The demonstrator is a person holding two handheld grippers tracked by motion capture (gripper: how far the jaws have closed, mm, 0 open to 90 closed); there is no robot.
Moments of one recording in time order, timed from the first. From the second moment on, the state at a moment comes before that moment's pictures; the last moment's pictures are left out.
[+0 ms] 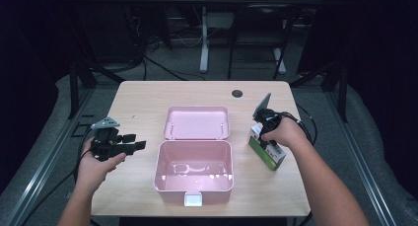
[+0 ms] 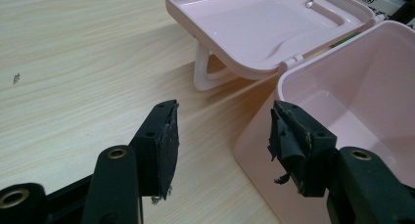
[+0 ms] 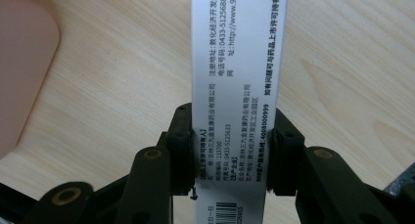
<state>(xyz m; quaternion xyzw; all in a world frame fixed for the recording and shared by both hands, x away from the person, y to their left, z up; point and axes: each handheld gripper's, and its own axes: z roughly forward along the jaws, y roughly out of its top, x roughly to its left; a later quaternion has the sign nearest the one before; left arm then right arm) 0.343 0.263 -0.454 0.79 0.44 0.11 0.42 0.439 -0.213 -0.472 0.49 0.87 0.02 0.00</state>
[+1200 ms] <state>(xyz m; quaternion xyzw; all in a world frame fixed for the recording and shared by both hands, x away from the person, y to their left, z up) 0.344 0.268 -0.453 0.78 0.45 0.11 0.42 0.420 -0.181 -0.413 0.40 0.92 0.01 0.01</state>
